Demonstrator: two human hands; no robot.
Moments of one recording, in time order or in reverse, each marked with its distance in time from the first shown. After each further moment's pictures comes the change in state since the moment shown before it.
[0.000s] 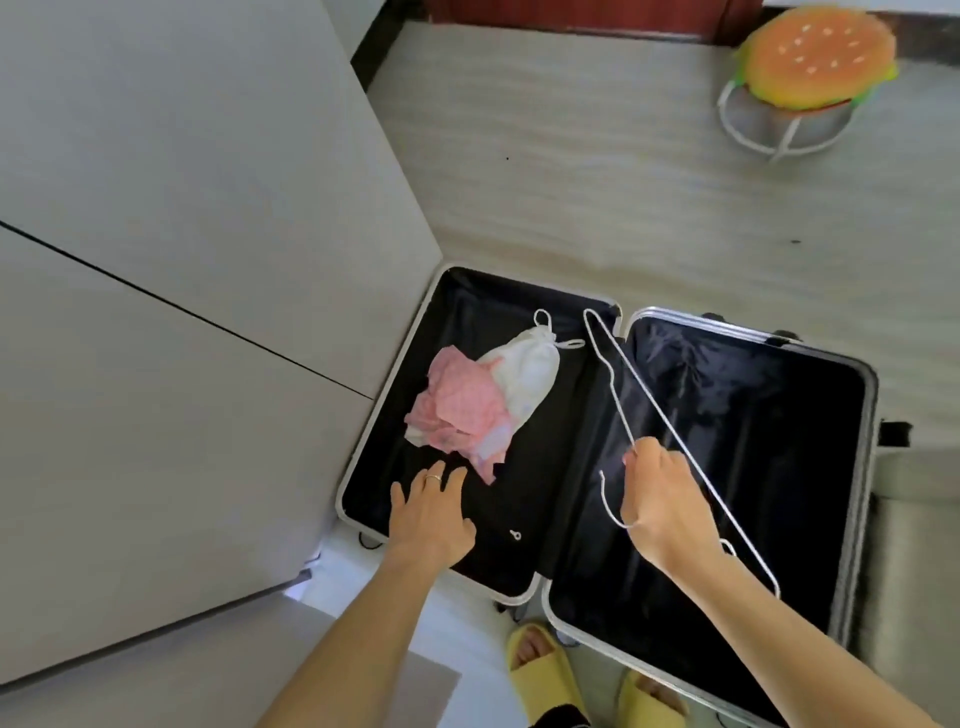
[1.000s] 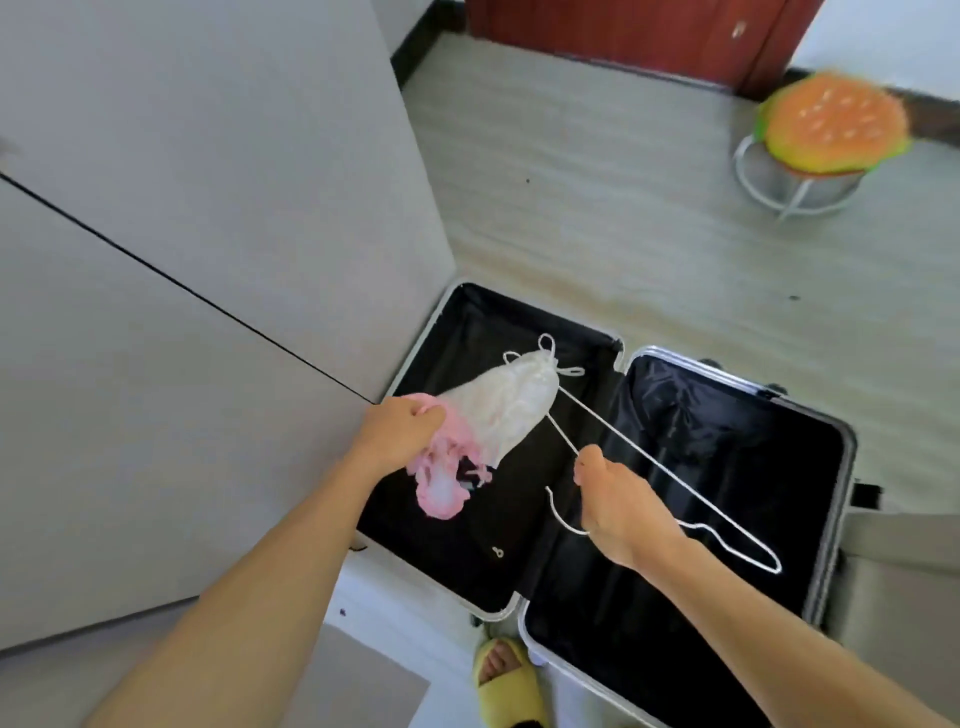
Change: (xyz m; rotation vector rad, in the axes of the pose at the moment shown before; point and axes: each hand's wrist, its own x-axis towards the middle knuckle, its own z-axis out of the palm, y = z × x) left_hand 0.079 -0.032 -0.053 -0.770 0.109 -0.119; right_hand 0.048 -0.008 0.049 -0.143 -0.474 -0.168
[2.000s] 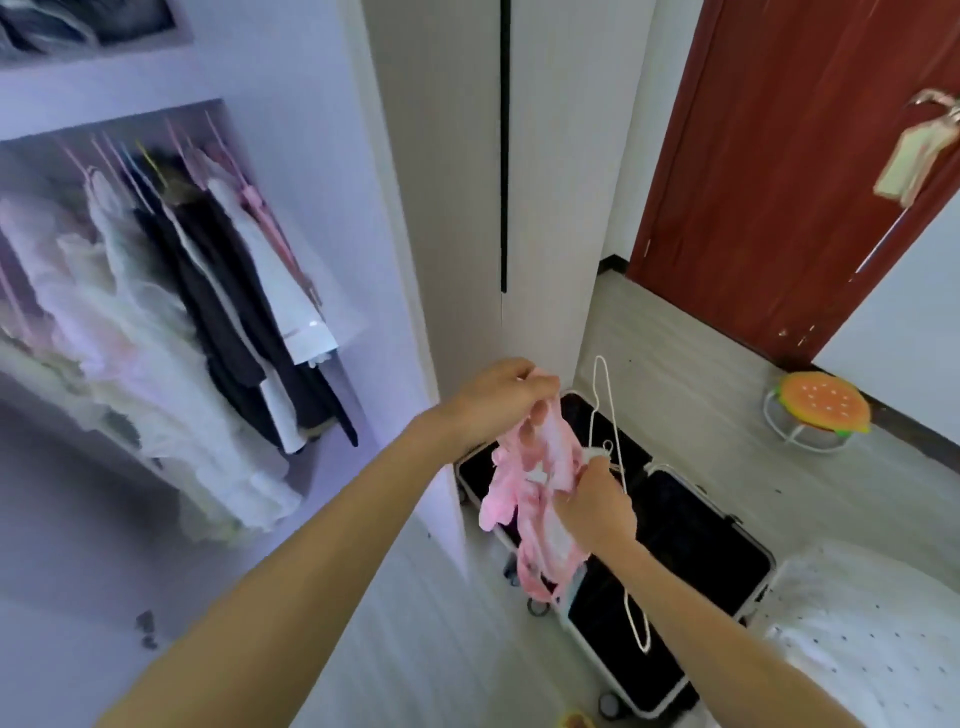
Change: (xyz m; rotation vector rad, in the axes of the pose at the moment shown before) left_hand -0.726 0.114 -0.198 -0.571 0.224 0.326; right_hand -0.491 -0.256 -0.170 0.110 0.246 -0.065
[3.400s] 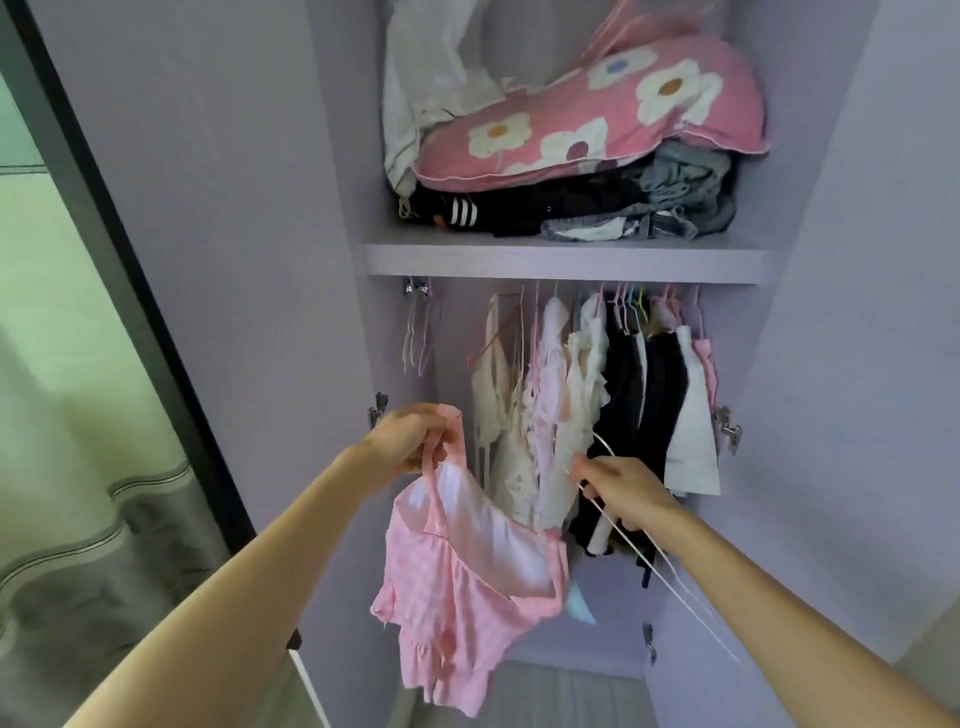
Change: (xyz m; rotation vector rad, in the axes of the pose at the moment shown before) left_hand -0.396 -0.211 -0.342 -0.469 0.948 -0.235; right_hand -0.210 -0.392 0.149 0.107 -0.620 -0.700
